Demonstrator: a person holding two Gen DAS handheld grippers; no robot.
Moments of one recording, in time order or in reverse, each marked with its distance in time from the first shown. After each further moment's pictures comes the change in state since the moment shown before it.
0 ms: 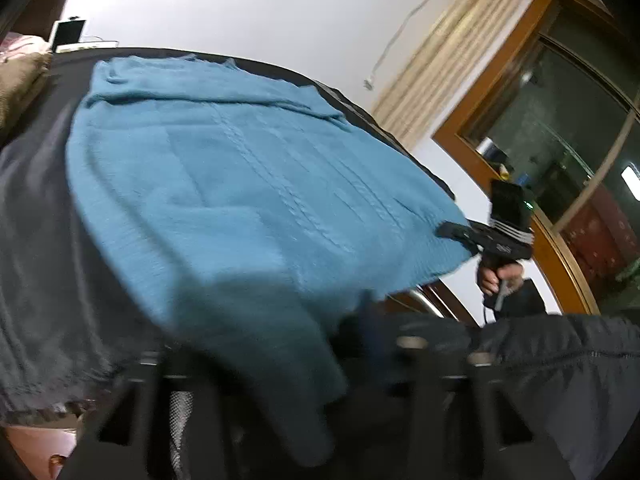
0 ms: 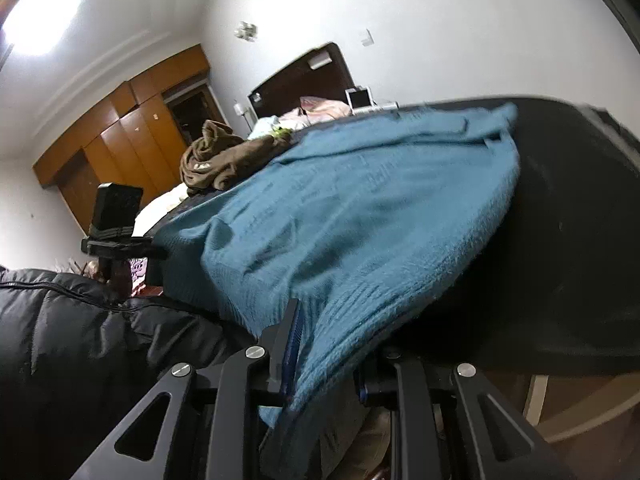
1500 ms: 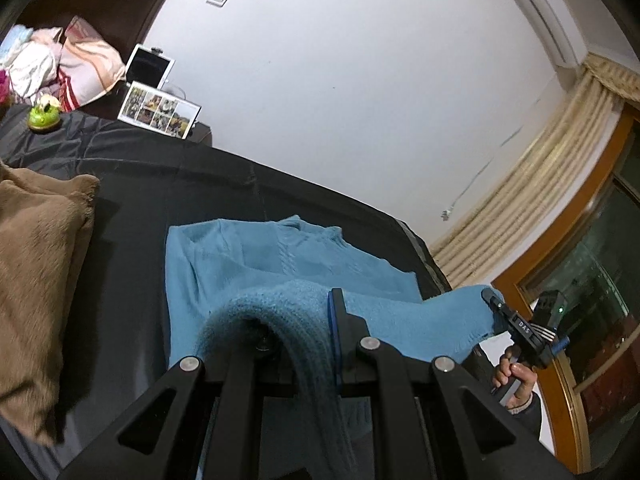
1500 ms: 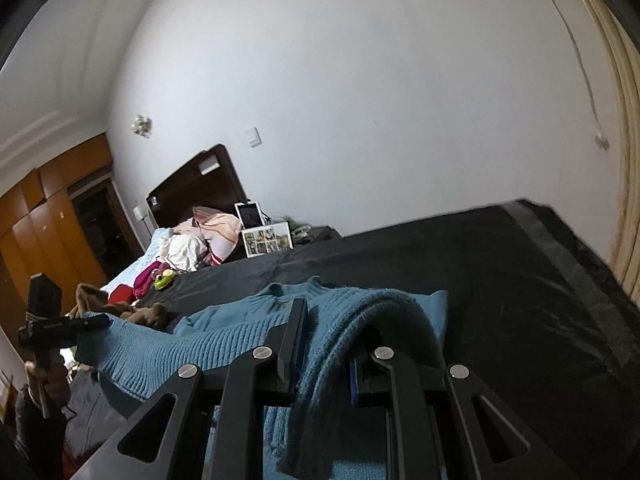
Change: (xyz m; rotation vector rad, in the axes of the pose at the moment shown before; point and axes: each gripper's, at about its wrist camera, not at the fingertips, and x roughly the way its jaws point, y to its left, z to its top) left arm 0.003 0.150 0.247 -0.260 -0.260 0.135; right arm 0.070 -0.121 0.239 0.201 -0.289 -0.346
